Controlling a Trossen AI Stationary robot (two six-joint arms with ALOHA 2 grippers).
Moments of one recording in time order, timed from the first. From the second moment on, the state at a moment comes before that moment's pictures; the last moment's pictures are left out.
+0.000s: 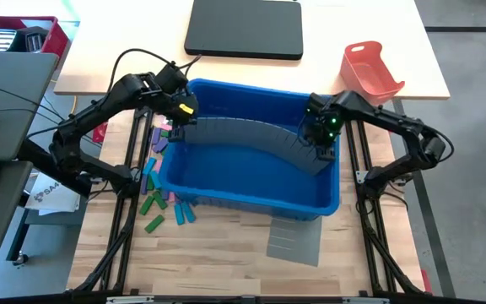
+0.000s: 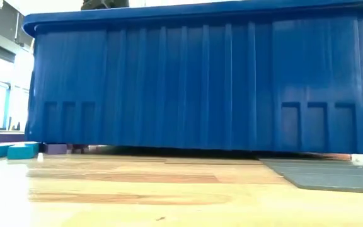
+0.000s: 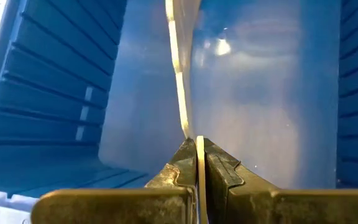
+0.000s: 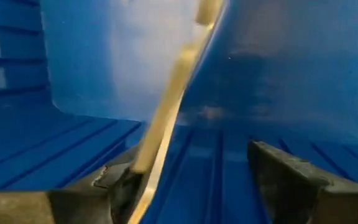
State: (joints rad) left arm 0.64 1.38 1.52 -1.20 0.17 0.64; right arm -0.63 1.45 1.20 -1.33 -0.22 -0.55
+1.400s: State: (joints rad) left arm 0.64 1.38 1.52 -1.24 0.11 0.63; right arm -0.58 1.39 1.40 -1.53 -0.08 -0.33
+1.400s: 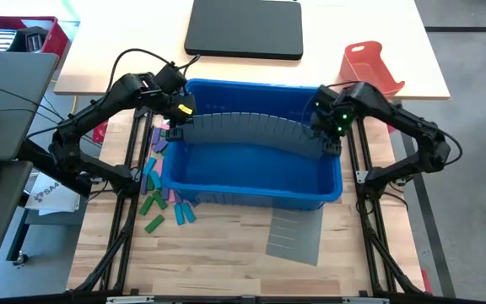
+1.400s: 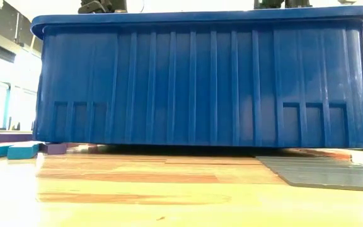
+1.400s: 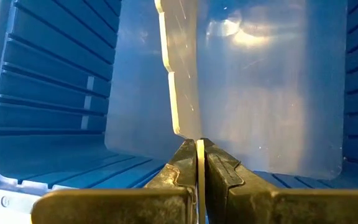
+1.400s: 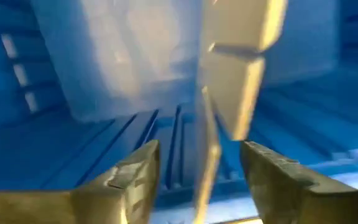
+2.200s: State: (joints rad) left arm 0.68 1.24 1.52 -1.21 0.15 0.68; right arm -0.70 1.29 1.68 -1.57 -0.22 -0.67
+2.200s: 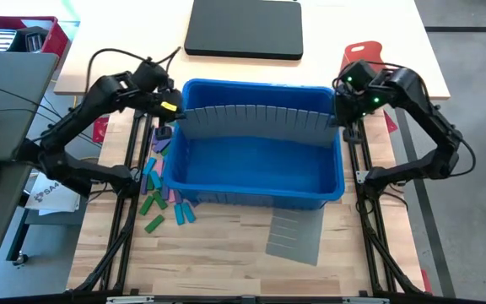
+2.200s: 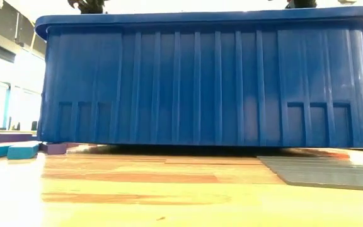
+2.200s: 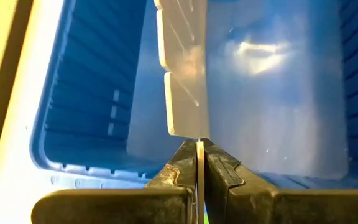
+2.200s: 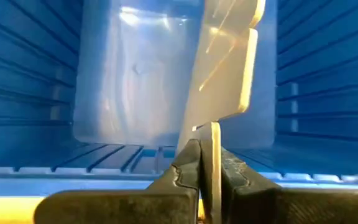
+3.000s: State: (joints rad) left arm 0.73 1.21 1.63 -1.25 0.55 0.59; right arm -0.99 1.27 1.68 -1.57 -0.55 -0.81
